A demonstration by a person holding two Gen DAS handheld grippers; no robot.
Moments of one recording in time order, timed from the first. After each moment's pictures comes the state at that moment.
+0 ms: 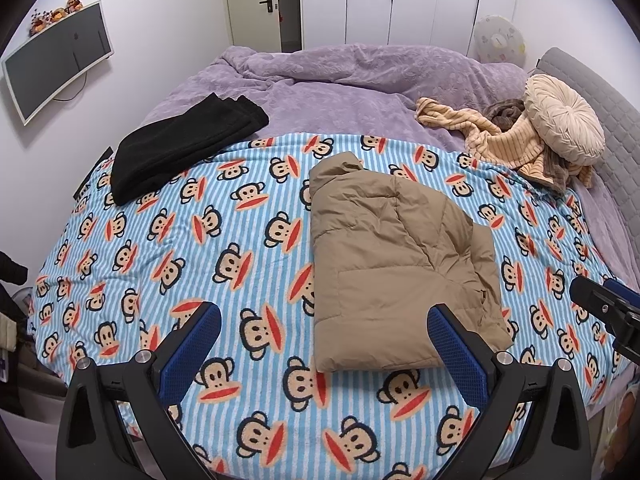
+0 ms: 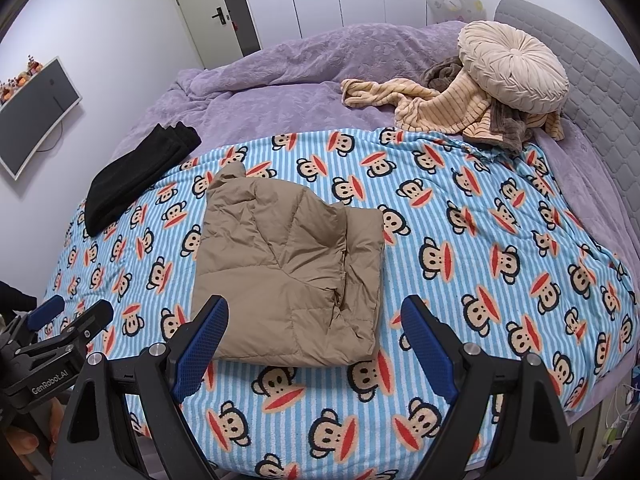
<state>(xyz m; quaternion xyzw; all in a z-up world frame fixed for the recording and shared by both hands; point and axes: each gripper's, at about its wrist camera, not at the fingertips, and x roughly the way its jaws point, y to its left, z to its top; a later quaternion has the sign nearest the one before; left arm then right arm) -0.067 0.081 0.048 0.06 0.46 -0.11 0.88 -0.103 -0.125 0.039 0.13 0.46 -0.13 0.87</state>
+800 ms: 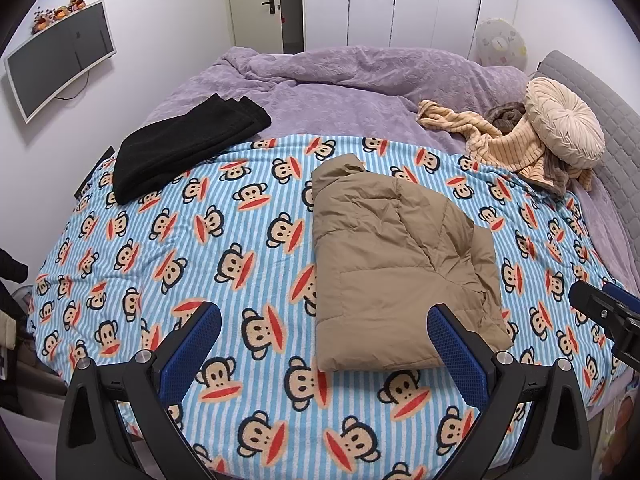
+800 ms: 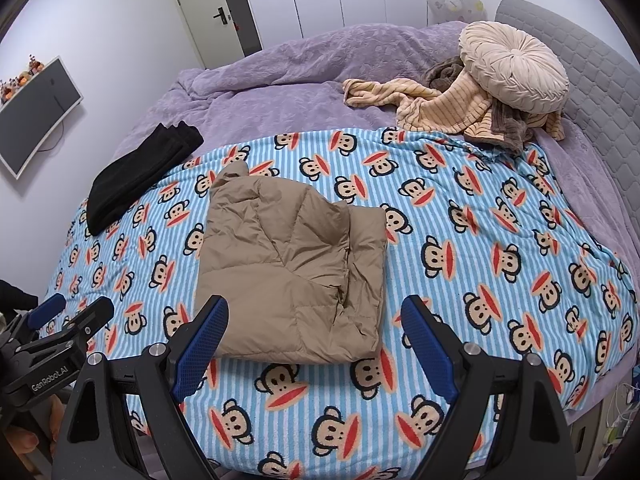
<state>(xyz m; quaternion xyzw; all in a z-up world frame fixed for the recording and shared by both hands) -0.064 0.081 0.049 0.06 0.45 -0.11 0.88 -0.104 -0.124 0.040 0.13 0.46 -0.12 0.87</state>
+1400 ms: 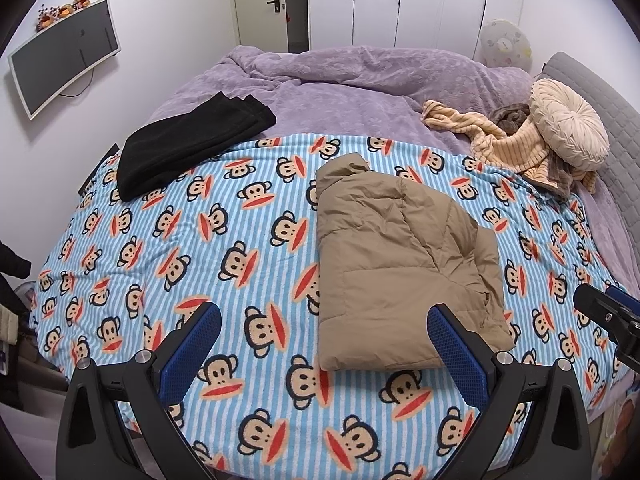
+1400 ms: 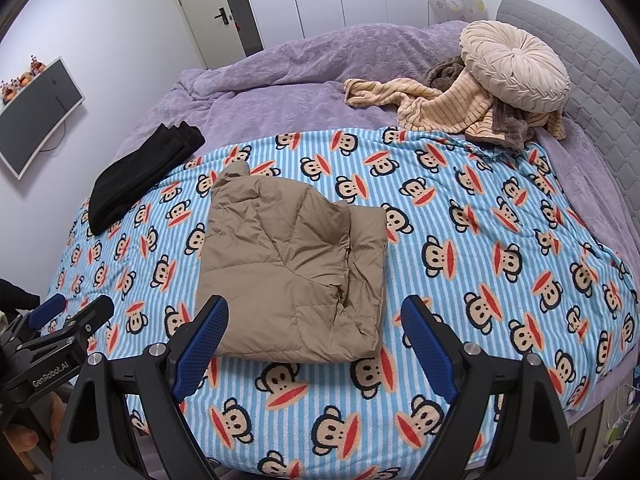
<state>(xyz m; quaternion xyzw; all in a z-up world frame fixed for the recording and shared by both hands) -0.066 0.085 0.052 0.05 0.46 -0.10 0.88 -0.105 -0.125 0.040 0.13 0.46 -0.12 0.87</state>
